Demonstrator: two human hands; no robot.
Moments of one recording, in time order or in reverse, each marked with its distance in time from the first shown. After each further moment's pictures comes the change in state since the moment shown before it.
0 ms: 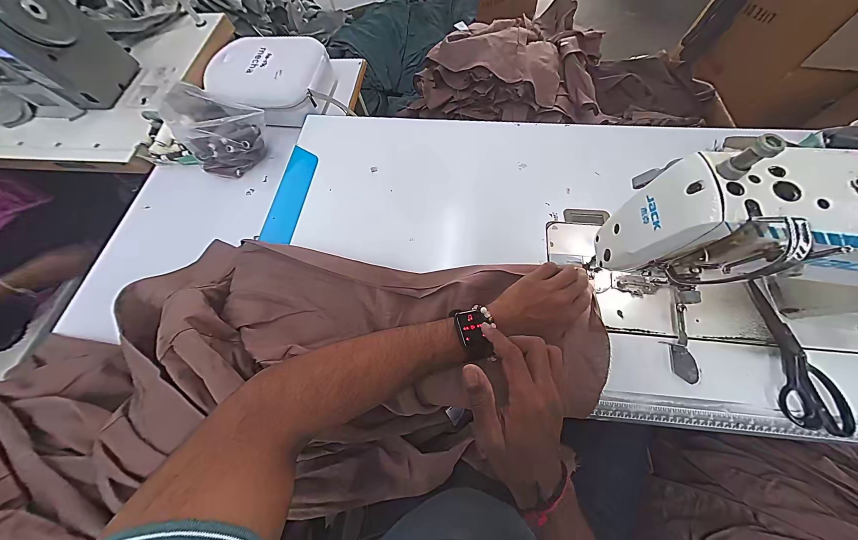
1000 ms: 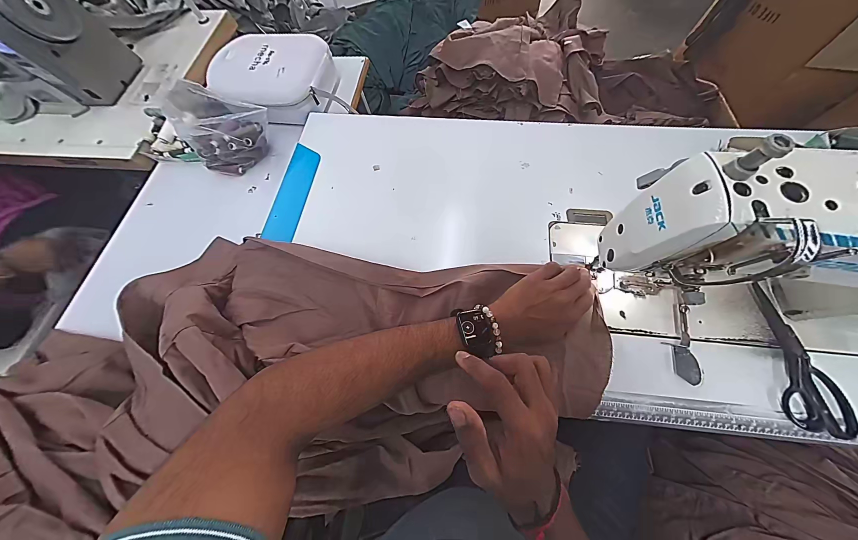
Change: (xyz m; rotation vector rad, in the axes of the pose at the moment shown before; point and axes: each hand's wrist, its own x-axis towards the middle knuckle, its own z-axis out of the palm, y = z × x) left_hand -0.001 0.001 0.021 -0.031 -0.093 -0.068; right_hand -0.010 -0.006 0.000 0.149 0.042 -0.165
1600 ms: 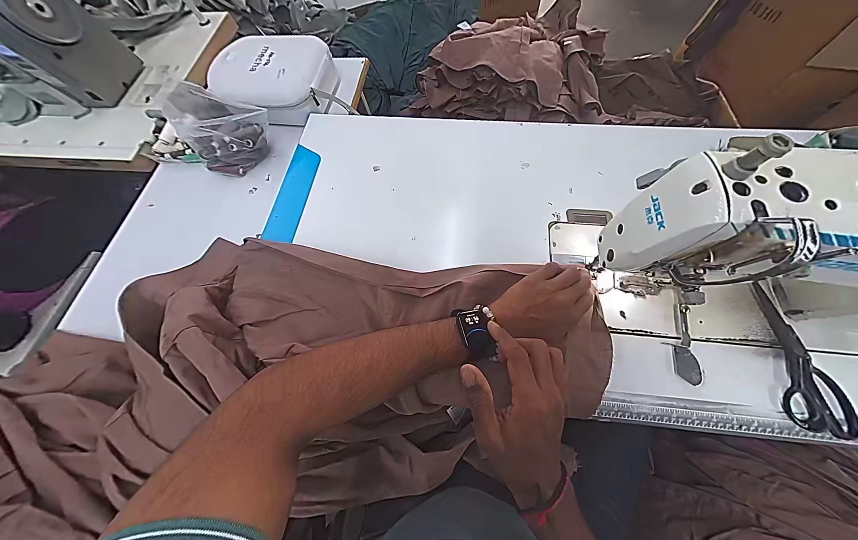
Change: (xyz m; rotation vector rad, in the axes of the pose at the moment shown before) left_hand 0.000 -0.004 0.011 0.030 0.085 0.033; right_hand 0.007 0.008 0.004 -0.157 -0.005 0.171
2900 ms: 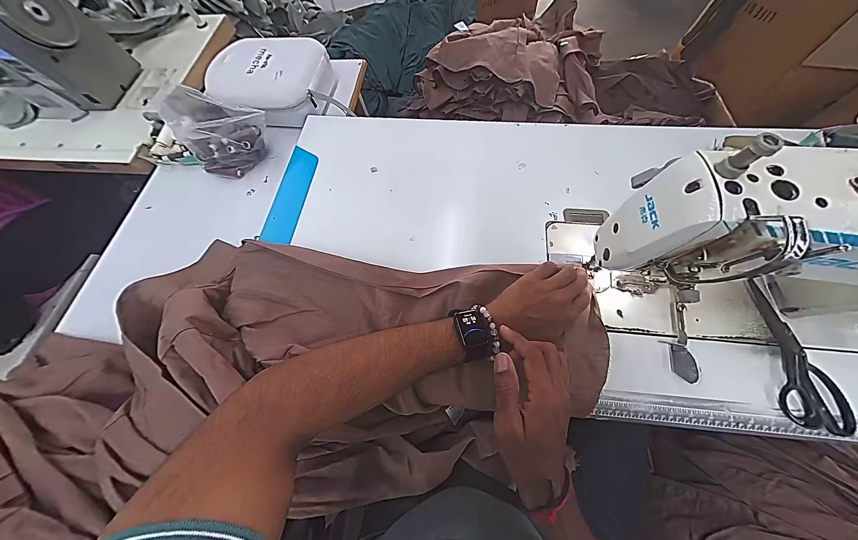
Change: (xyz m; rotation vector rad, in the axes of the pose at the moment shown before) left_hand 0.000 0.002 -0.005 -0.001 -0.017 -0.007; right_hand -0.006 0.014 -0.001 0.114 0.008 0.116
